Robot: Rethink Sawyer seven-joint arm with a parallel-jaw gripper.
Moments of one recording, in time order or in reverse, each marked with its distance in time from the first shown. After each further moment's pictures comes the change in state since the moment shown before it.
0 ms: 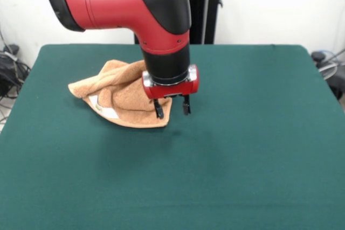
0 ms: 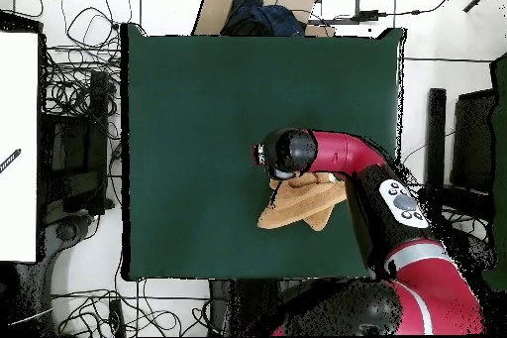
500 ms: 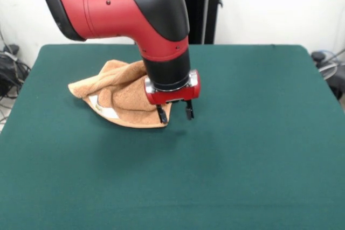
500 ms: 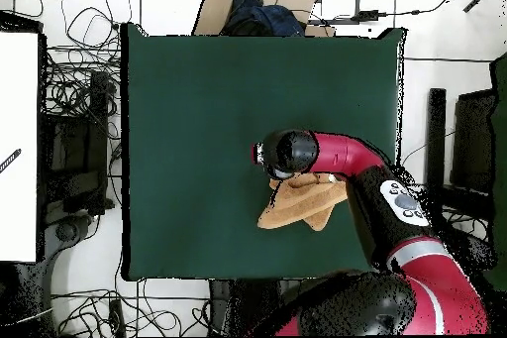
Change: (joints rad) arm -0.031 0.039 0.033 0.000 0.000 -0.023 0.000
